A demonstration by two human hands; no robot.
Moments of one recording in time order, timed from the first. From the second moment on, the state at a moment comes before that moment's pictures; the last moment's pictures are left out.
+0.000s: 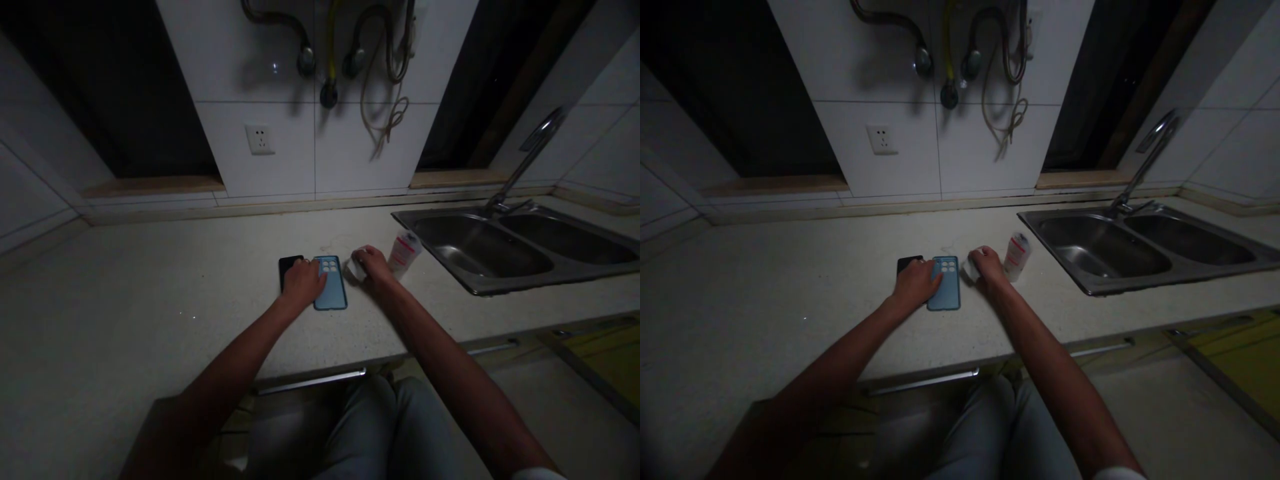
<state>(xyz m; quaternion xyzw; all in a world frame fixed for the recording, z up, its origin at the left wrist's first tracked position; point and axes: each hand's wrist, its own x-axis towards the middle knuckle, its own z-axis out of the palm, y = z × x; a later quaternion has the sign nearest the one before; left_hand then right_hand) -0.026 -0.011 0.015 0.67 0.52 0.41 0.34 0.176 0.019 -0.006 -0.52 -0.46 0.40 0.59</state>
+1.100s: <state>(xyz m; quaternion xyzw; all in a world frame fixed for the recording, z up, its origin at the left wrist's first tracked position) 0.006 -0.014 0.011 0.18 0.25 0.44 0.84 0.149 -0.009 0.006 -0.54 -0.48 0.31 0.61</state>
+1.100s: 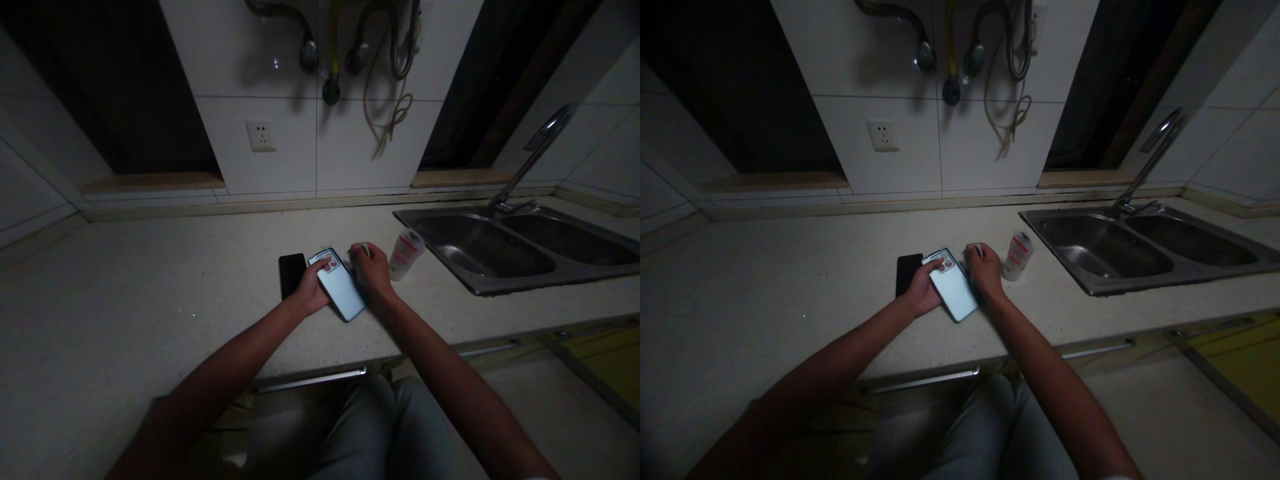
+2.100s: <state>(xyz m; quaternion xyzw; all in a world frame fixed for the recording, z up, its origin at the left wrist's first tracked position) 0.007 -0.018 0.015 0.12 0.34 0.41 0.84 0.140 -0.035 0.008 -0.38 -0.84 -0.02 0.40</state>
